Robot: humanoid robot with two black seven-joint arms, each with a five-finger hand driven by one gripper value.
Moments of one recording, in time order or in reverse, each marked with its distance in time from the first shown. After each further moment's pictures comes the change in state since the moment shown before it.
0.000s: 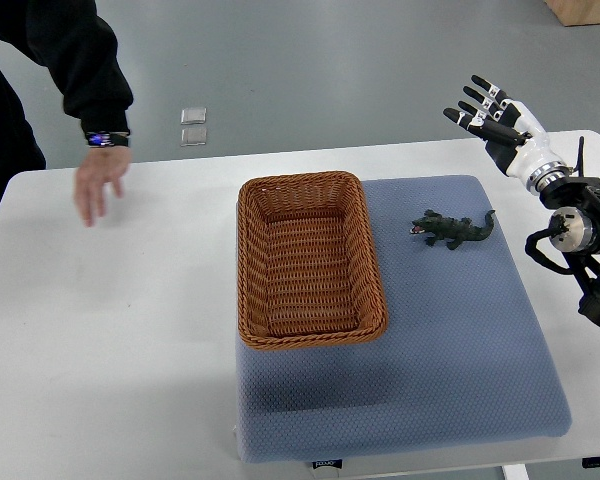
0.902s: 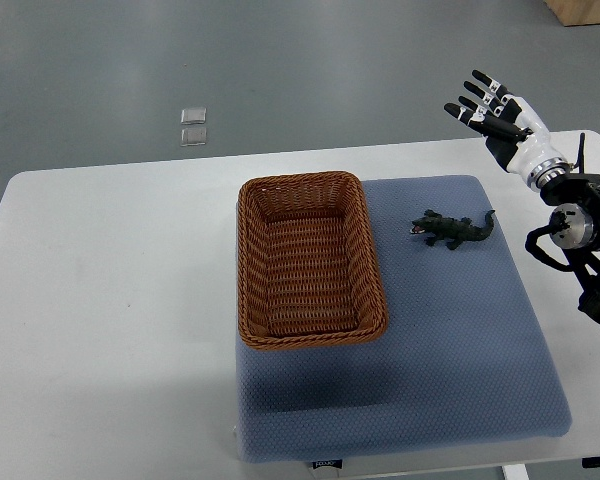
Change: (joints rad) left arm 0.002 0.000 0.001 0.000 0.000 0.000 0.000; right arm 0.005 0.001 0.006 0.004 0.004 0.006 0.003
